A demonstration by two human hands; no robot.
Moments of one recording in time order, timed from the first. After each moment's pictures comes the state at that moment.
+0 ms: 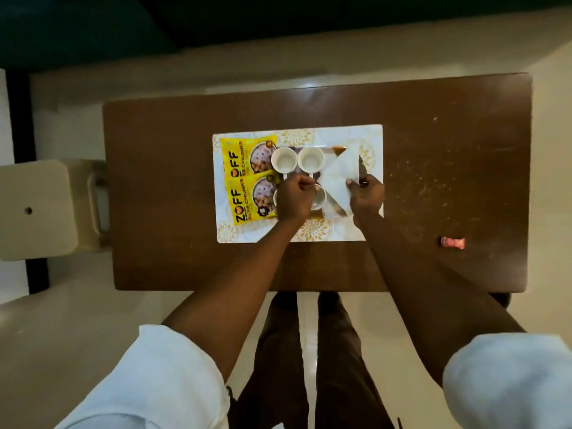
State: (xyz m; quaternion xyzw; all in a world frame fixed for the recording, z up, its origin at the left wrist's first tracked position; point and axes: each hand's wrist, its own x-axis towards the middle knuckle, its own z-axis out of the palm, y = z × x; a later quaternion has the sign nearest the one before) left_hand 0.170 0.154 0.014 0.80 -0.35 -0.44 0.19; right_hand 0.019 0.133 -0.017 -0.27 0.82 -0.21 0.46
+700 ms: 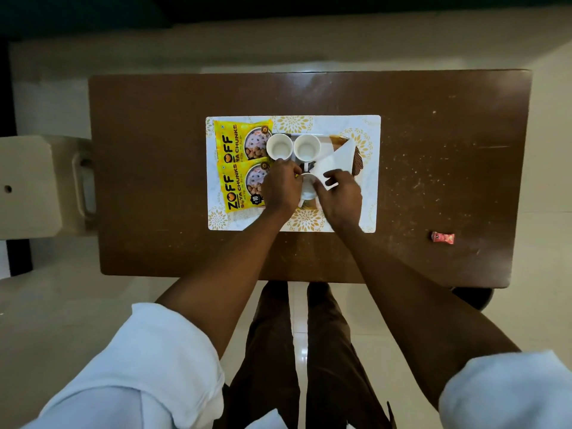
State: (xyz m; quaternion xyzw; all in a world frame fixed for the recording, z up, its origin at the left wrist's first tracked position) left_hand 0.180 0.152 0.017 0.81 -0.51 -0.29 0.07; right_hand 0.046 0.168 0.004 -0.54 0.74 -0.17 0.37
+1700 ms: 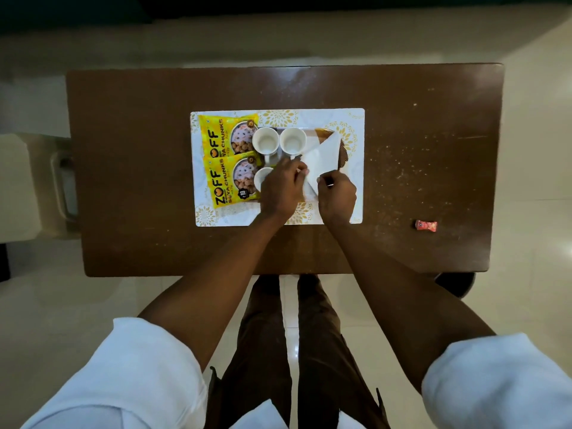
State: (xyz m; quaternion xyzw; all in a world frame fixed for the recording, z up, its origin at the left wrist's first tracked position) left_hand 0.162 0.174 0.017 0.73 -0.60 -0.28 0.17; right_hand 0.032 0.177 -0.003 -0.47 0.80 -0.14 0.35
